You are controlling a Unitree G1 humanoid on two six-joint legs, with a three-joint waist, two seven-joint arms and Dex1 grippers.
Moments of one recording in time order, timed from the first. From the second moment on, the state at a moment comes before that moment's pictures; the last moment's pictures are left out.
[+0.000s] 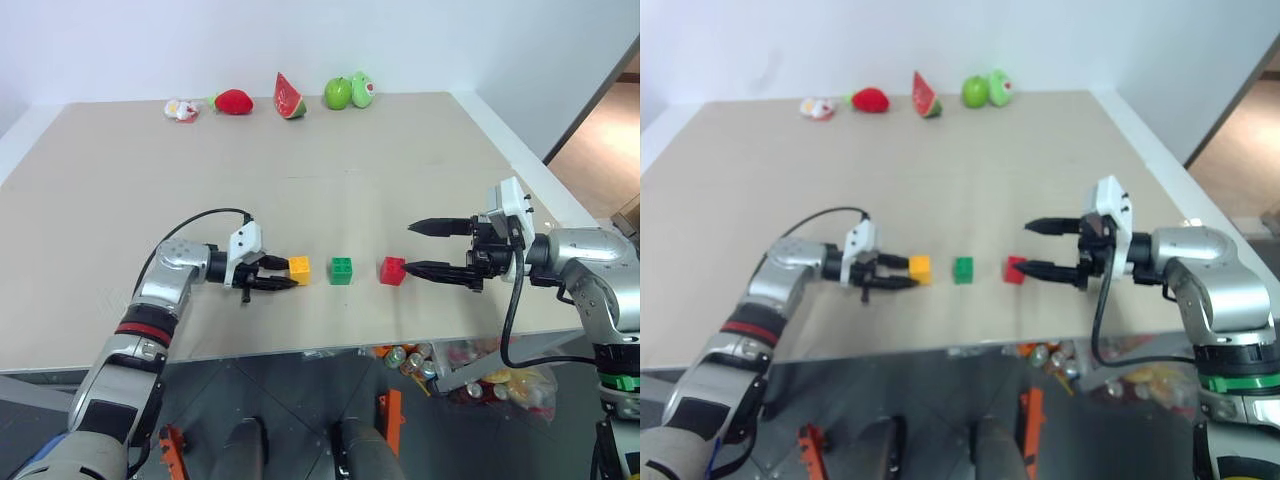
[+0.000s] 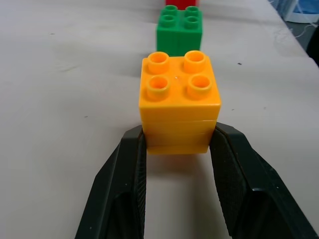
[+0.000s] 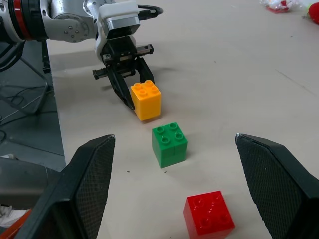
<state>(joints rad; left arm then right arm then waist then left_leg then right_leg) -0.77 0.41 -0.14 0.66 -0.14 -0.04 -1.36 -0.51 -0.85 -0.09 -0.07 0.53 0.50 1.23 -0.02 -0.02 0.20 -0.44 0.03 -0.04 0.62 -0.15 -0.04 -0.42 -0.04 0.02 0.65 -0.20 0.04</state>
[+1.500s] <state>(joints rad) -0.30 0.73 0.13 0.12 -0.37 0.40 -1.22 -0.30 -0.99 -0.22 0.13 0.44 0.39 1.22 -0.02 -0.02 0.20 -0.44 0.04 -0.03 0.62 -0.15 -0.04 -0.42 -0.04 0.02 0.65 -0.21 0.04</state>
